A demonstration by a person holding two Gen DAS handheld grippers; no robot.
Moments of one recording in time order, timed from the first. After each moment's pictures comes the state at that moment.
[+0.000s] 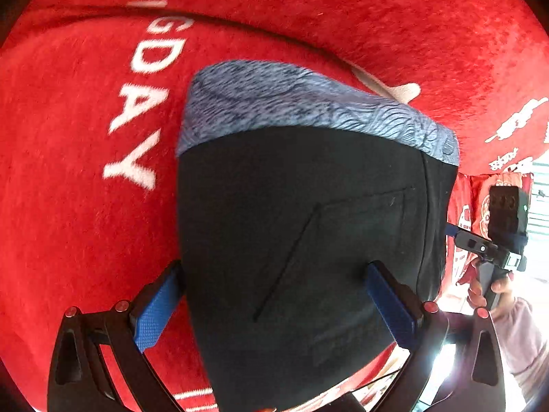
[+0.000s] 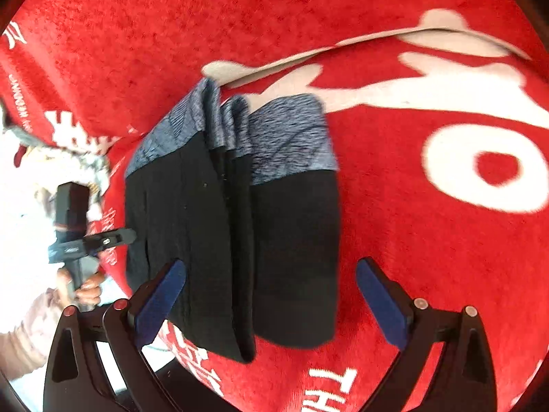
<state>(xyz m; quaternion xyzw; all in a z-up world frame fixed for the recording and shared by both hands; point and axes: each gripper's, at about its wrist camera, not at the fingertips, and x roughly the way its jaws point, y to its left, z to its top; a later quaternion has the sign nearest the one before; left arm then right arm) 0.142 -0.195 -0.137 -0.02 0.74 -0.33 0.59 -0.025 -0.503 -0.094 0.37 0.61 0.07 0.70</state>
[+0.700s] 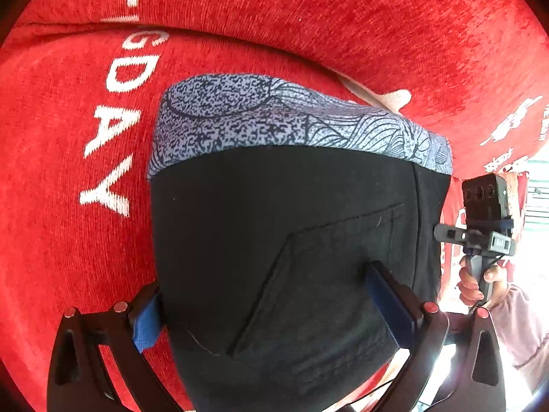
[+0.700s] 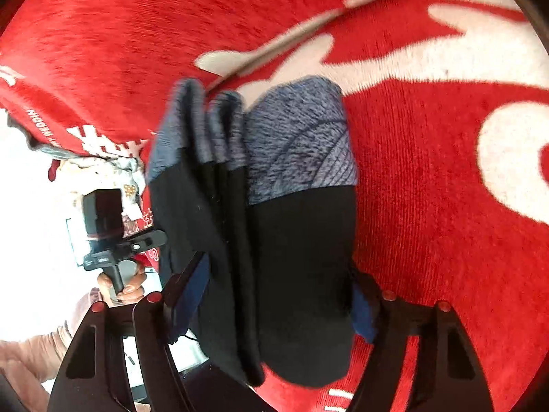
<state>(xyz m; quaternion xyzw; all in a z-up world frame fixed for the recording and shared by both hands) 0.143 -0.205 -0.127 -0.03 0.72 -0.34 0.60 -0.024 -0.518 -0.126 0.47 0.59 0.11 0.65</state>
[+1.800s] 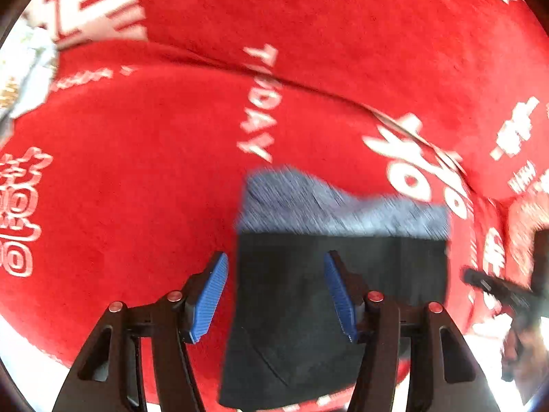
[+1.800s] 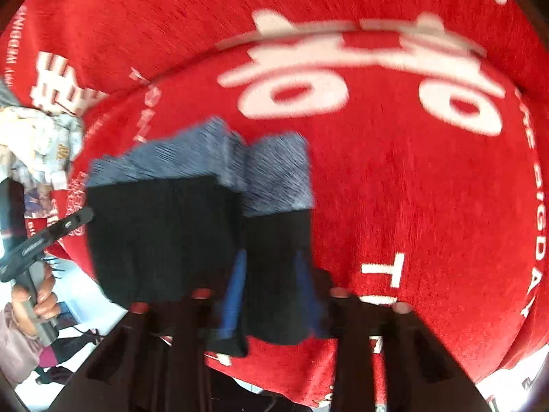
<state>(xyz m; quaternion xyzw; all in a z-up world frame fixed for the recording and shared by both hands) 0.082 -0.092 -0.036 0.00 0.65 -0.22 0.72 -0.111 -0.412 -0.013 0.29 0.62 -0.03 0.73</state>
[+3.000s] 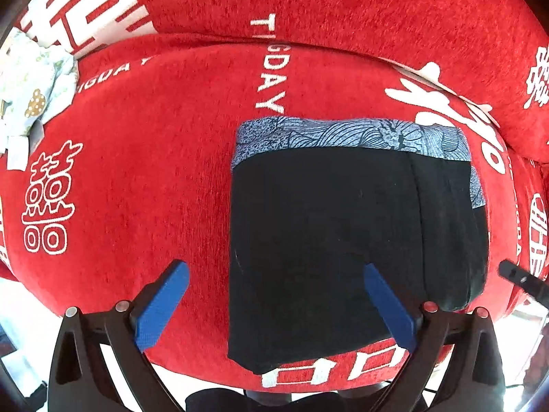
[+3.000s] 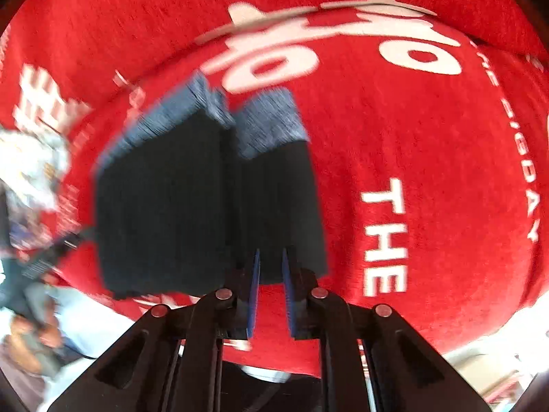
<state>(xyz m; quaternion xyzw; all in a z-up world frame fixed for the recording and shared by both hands) 0.016 -0.103 -0.032 0.12 0.67 -0.18 0.71 -0.157 -0.374 -0.015 0.33 0.61 -0.11 0.71</state>
